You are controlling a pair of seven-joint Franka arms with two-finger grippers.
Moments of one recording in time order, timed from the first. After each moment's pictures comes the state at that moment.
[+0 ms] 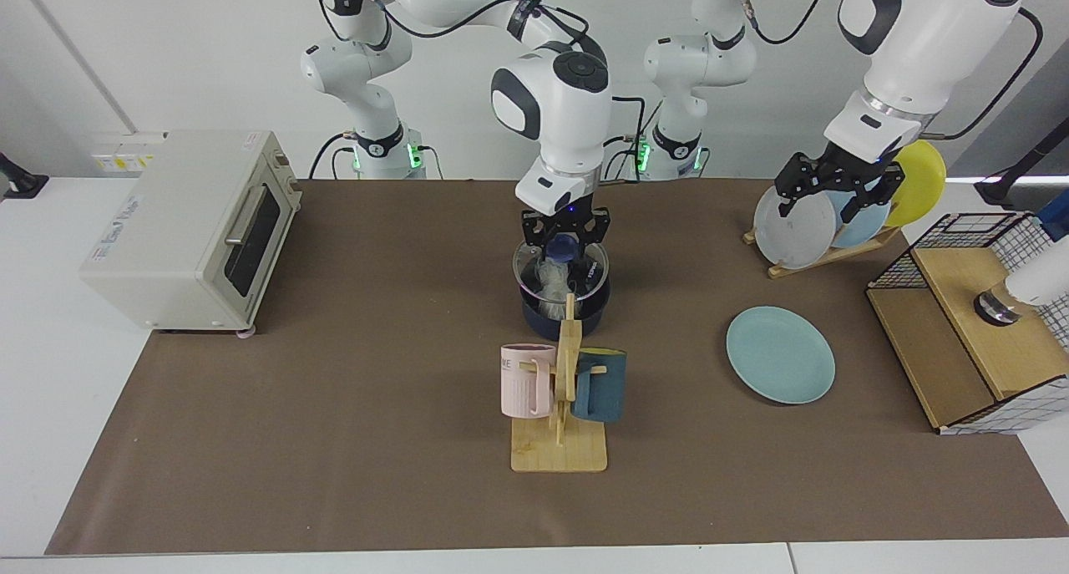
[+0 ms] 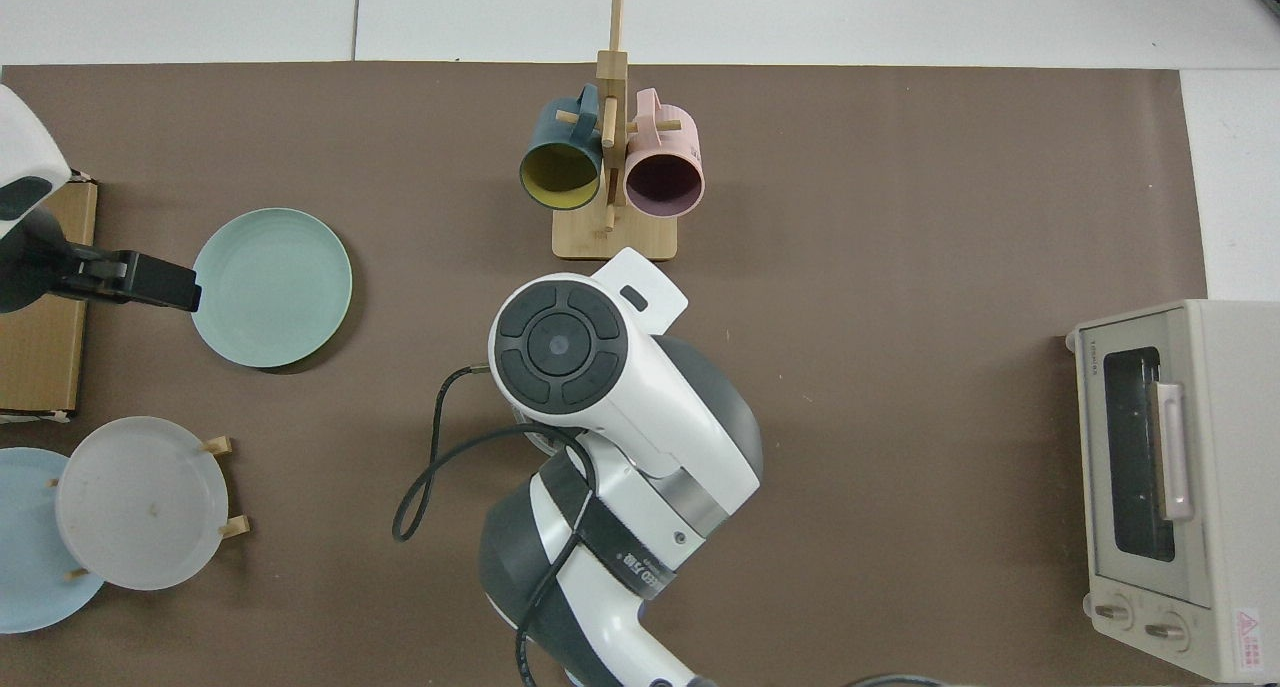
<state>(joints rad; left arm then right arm) -0.06 0.06 0.03 -1.53 -0.03 1.59 0.14 0.64 0.40 0.05 -1.46 -0.06 1.92 0.71</state>
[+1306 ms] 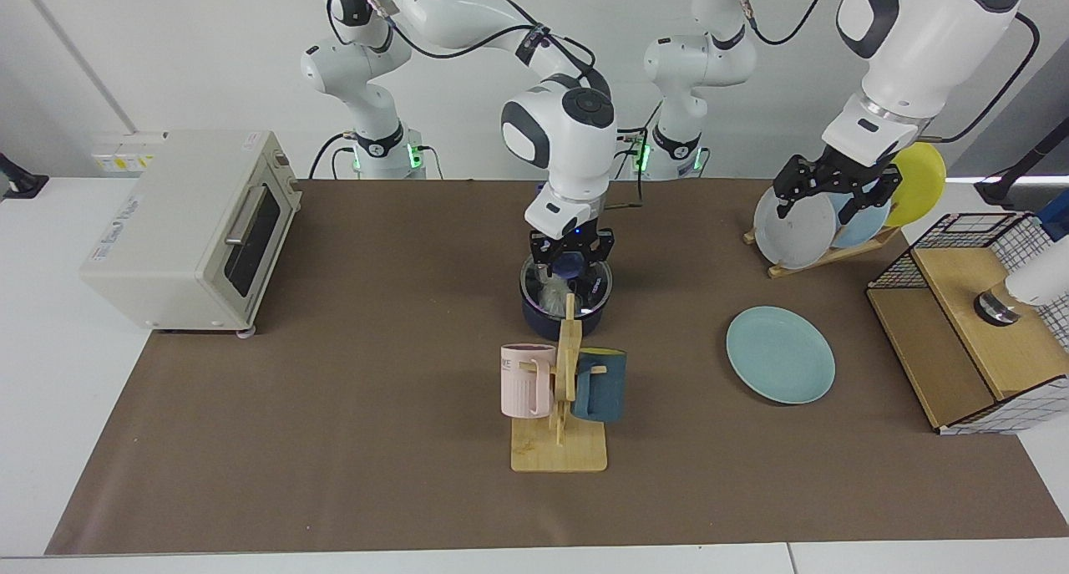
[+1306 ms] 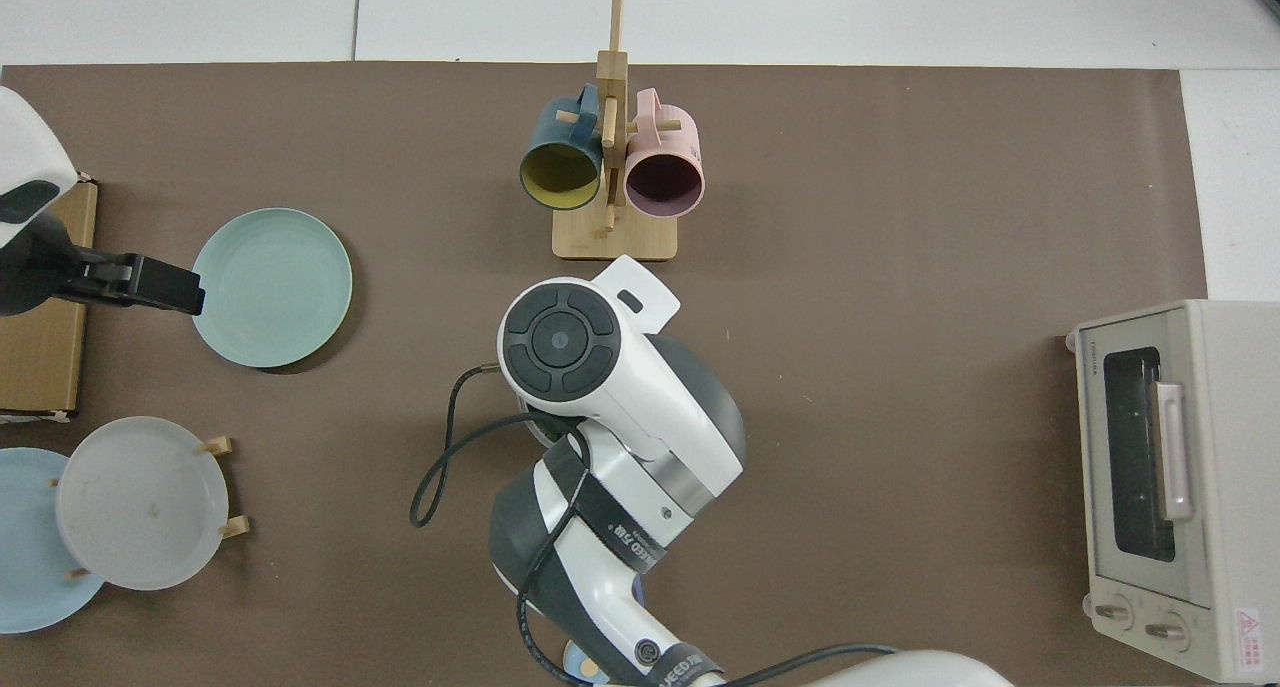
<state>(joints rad) -0.06 0.06 0.03 -1.54 -0.03 1.59 0.14 0.64 0.44 0.04 -1.50 -0.07 1.98 0.69</state>
